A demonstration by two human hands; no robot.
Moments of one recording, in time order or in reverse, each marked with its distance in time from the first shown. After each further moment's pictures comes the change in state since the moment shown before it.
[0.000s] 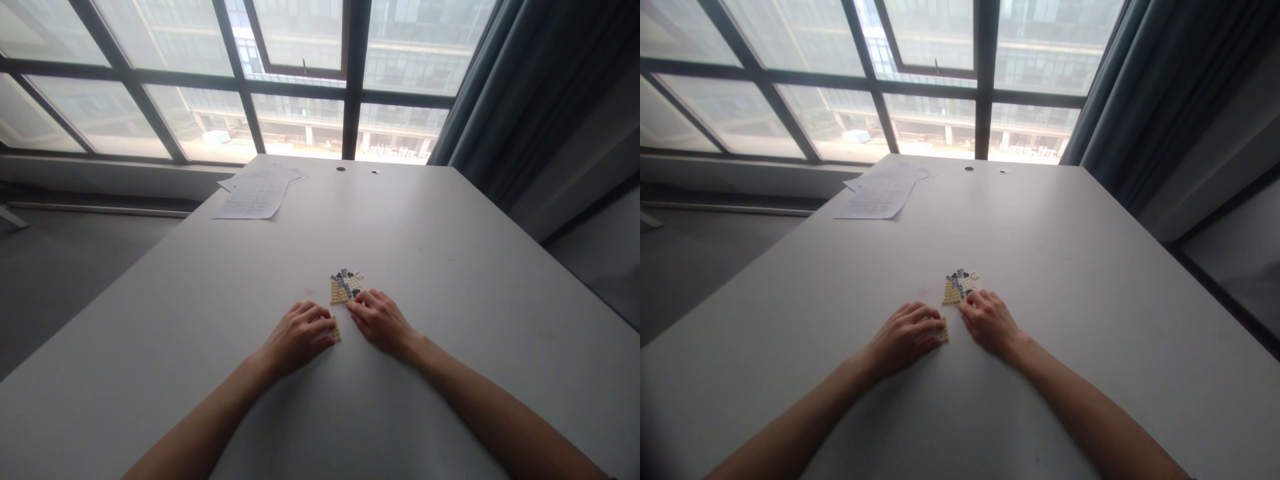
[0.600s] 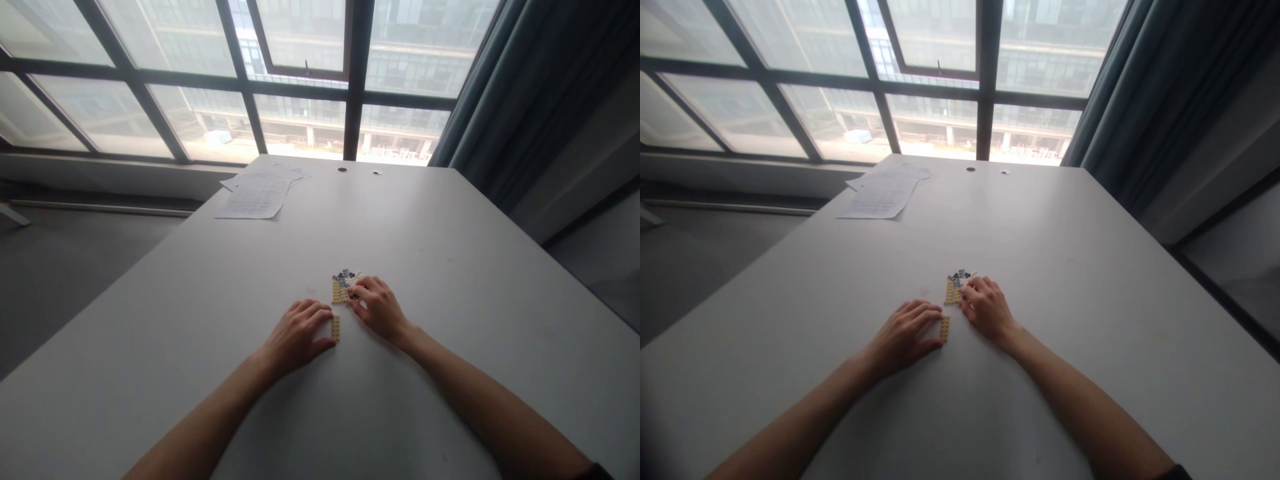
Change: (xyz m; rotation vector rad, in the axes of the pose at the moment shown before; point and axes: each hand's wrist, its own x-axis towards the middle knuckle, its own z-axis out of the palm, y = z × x) left_hand -0.001 -0.001 0.001 -0.028 0.032 -0.060; right_hand 0.020 0.005 0.004 0.107 0.154 0.125
